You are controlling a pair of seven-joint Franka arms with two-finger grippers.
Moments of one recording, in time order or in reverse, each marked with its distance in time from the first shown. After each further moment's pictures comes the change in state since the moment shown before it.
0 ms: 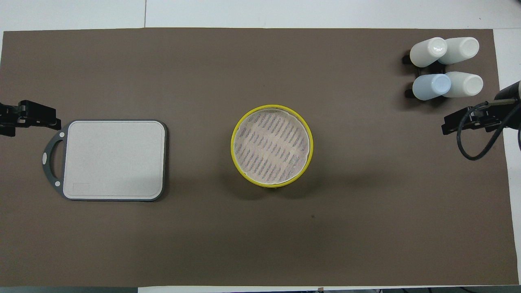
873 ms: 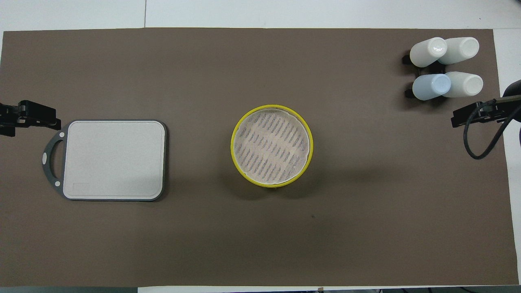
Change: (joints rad) left arm 0.000 0.000 0.000 0.000 0.000 0.000 0.000; right arm -0.005 0.000 0.002 -0.002 -0.032 0.058 -0.029
